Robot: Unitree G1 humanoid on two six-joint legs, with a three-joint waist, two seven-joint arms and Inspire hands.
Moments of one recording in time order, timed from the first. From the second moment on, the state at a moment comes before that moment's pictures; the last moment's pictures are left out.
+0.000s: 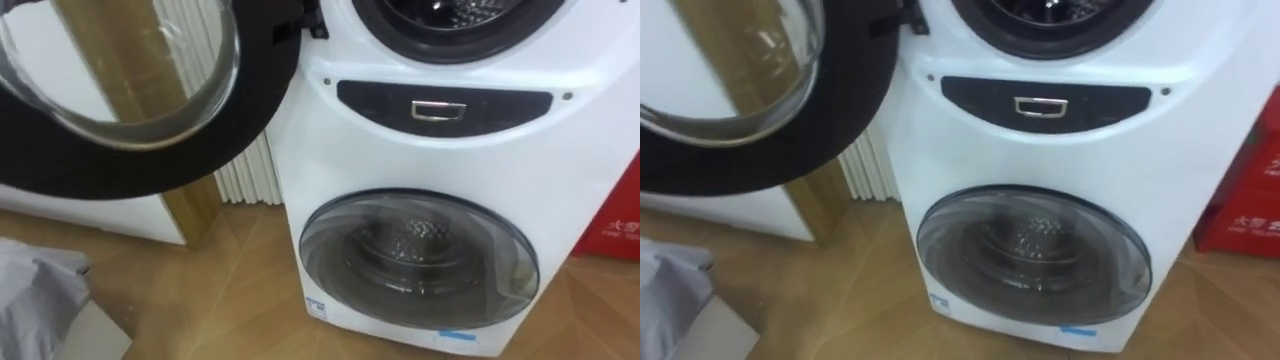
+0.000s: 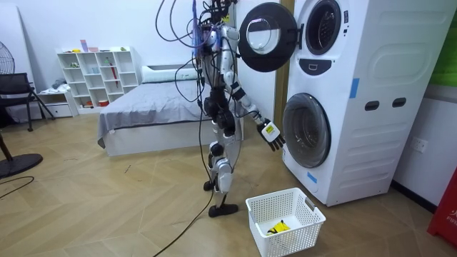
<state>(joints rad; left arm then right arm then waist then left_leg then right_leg) -0.16 0.64 0.27 0.20 -0.48 0.13 0.41 0.21 -0.26 -0.20 0.77 0.00 -0.06 0.05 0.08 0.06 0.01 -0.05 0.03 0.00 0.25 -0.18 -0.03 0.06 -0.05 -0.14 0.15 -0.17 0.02</state>
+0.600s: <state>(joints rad) -0.06 0.27 0.27 -0.06 -0.42 0.09 0.36 0.12 -0.23 -0.12 0.86 -0.01 -0.05 0.13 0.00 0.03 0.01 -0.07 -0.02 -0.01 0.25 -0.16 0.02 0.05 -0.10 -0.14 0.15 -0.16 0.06</state>
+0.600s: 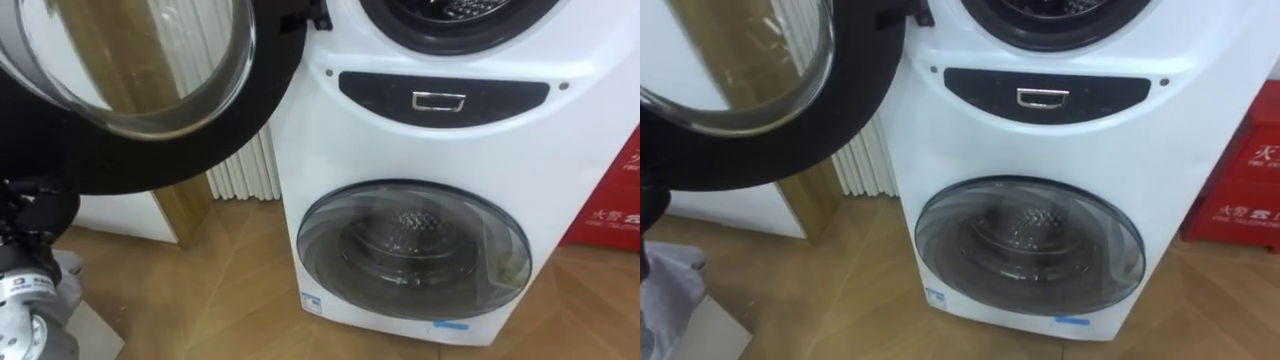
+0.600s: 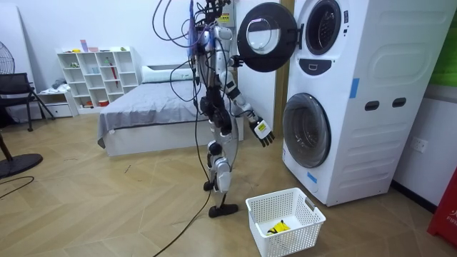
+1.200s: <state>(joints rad) 0.03 0.23 0.26 -0.07 -0.43 0.01 0.25 0.10 -0.22 -0.10 0.88 0.00 -0.05 0.17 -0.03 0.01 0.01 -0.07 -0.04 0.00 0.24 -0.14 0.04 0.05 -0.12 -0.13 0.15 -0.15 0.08</state>
